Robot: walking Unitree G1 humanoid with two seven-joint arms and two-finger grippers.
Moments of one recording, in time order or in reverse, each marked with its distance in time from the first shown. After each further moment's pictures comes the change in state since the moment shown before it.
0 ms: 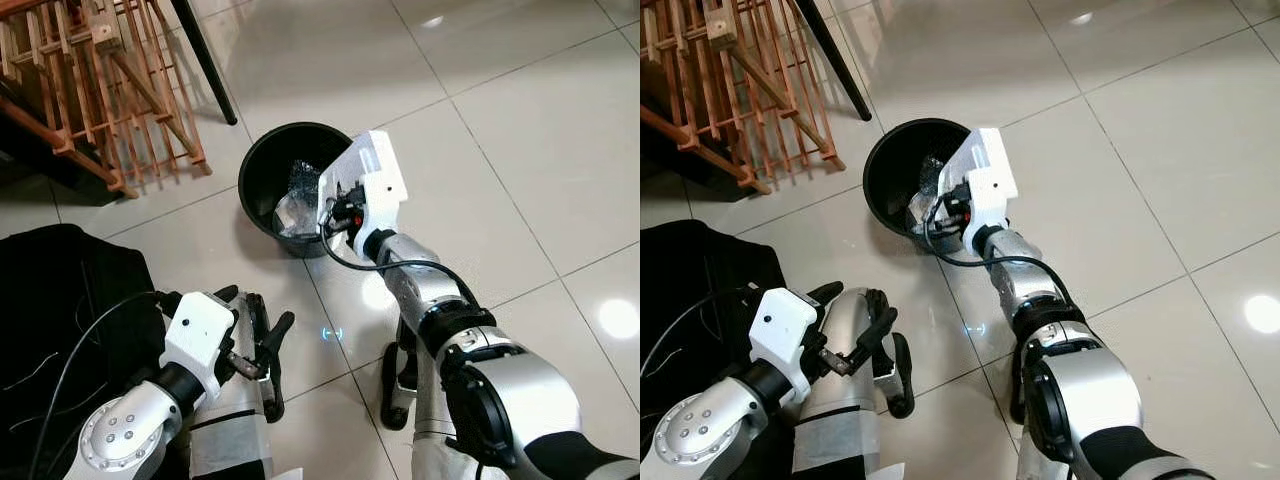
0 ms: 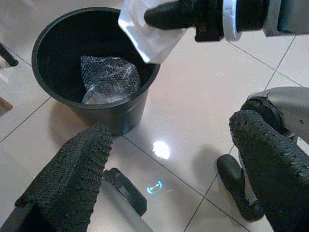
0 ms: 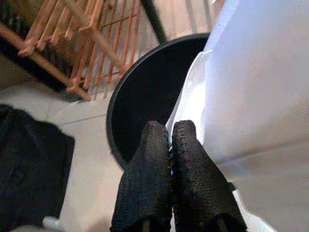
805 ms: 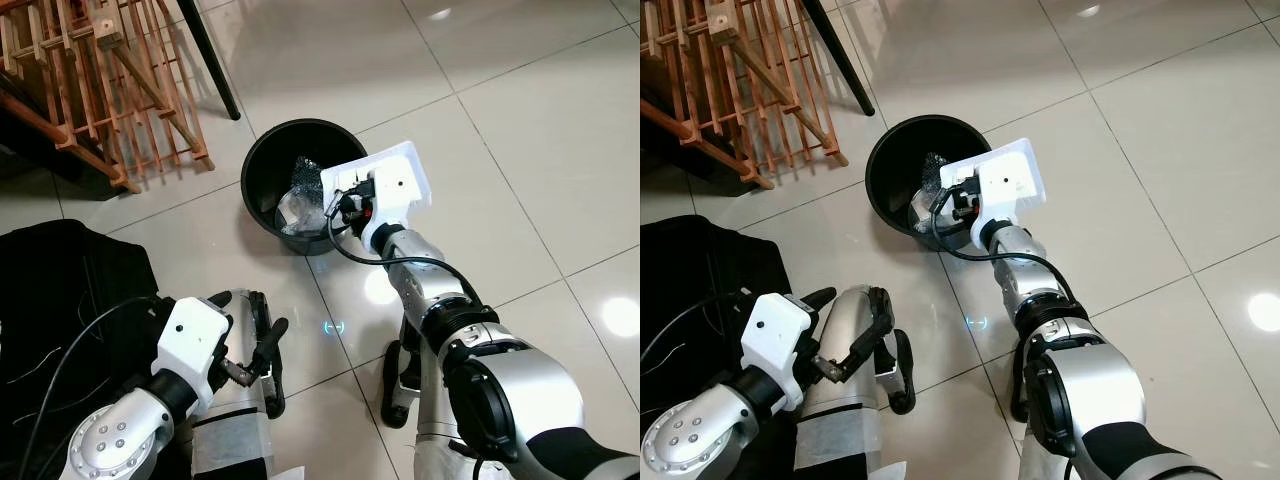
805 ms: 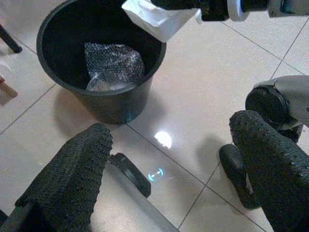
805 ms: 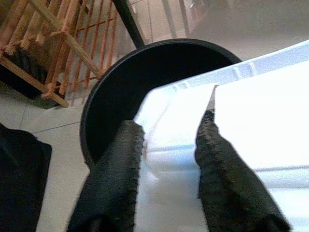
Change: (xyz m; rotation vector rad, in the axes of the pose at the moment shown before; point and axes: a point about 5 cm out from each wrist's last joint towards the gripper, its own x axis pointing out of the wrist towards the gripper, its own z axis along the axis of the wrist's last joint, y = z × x) left arm -0.009 0.000 -0.003 0.002 0.034 0.009; right arm -0.001 -0.008 0.003 -0.004 -0.031 -0.075
